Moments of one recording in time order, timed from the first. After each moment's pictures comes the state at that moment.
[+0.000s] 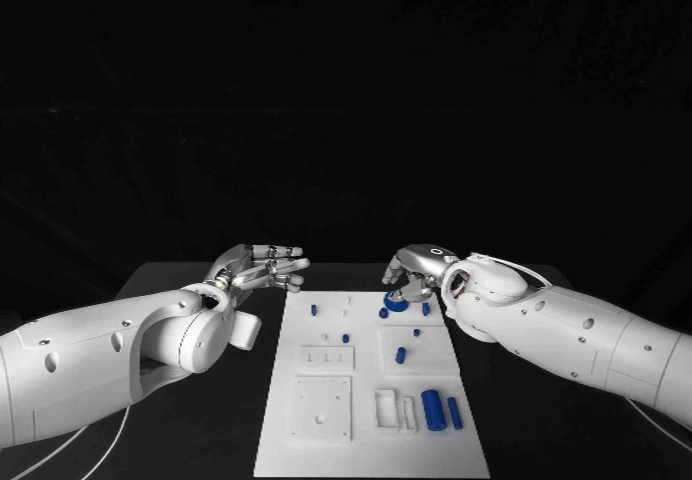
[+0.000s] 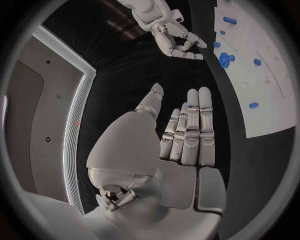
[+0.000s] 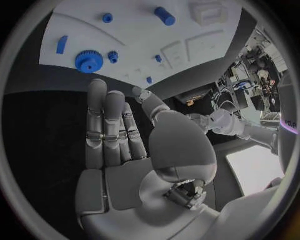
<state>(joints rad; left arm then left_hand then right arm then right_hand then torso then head) 1.36 -0.82 -0.20 1.49 -0.06 -0.41 0.32 1.38 -0.04 0.05 -0.05 0.05 0.90 0.13 0.06 0.06 1.06 0.11 0.05 0.06 1.31 0.06 0.08 0.21 0.11 1.02 0.04 0.57 0.37 1.17 -0.60 0.10 1.17 -1.67 -0.22 -0.04 1.25 -0.09 0.29 -0.27 0.32 1.10 0.11 0.06 0.06 1.12 0.10 0.05 0.06 1.46 0.00 0.86 0.59 0.16 1.34 -0.02 0.68 0.64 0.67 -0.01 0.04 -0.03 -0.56</state>
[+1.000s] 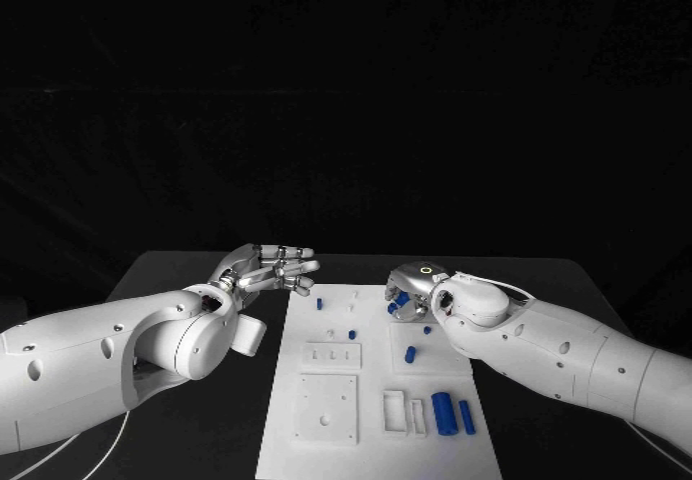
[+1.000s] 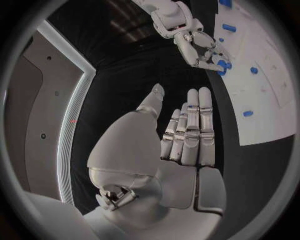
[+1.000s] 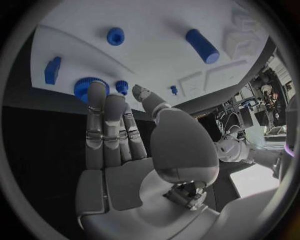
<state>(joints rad) 1.39 -0.84 -0.19 1.57 -0.08 -0.39 0.30 1.37 -0.04 0.05 -0.05 0.05 0.89 0.14 0.06 0.06 1.05 0.12 0.05 0.06 1.31 0.07 0.08 0.21 0.11 1.01 0.05 0.58 0.37 1.14 -0.55 0.09 1.13 -1.85 -0.19 -0.13 1.27 -0.13 0.41 -0.24 0.26 1.10 0.11 0.06 0.06 1.11 0.09 0.05 0.06 1.44 0.00 0.91 0.55 0.15 1.39 -0.02 0.55 0.88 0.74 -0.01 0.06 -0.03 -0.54</state>
